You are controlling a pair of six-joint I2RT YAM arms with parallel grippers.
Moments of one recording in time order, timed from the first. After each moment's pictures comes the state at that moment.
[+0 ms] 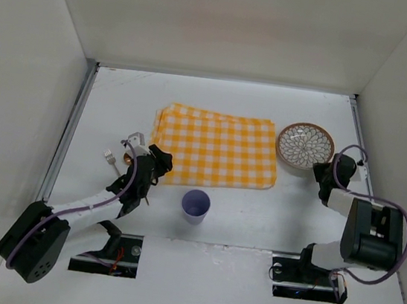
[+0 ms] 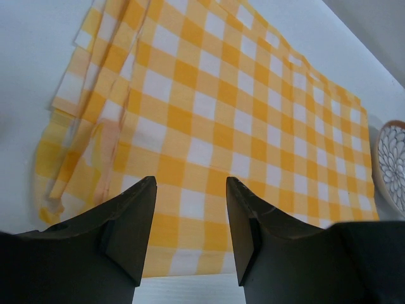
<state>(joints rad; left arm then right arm) -0.56 1.04 0.24 0.42 -0.43 -0.81 -0.19 1.45 0.50 0.40 0.13 1.01</state>
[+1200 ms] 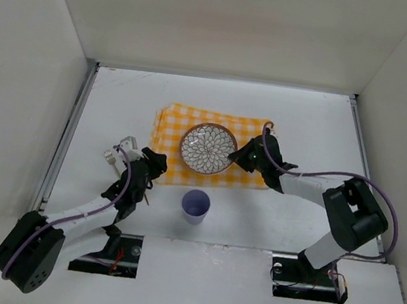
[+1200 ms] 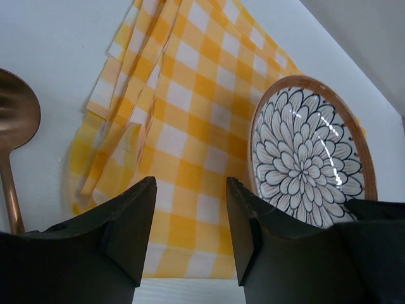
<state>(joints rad) -0.53 0.95 0.16 0.46 -0.46 -0.83 0.56 1.60 0.76 0.26 0.00 1.01</state>
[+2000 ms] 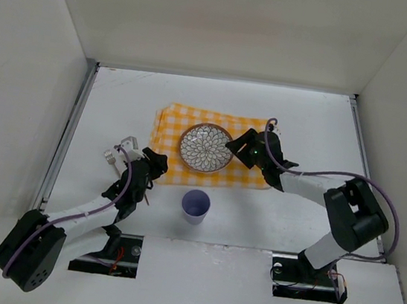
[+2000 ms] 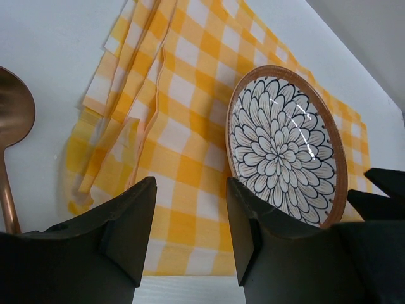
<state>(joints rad) -0.53 0.97 0.16 0.47 -0.45 -0.83 0.56 1.65 0.80 0.32 0.04 1.06</state>
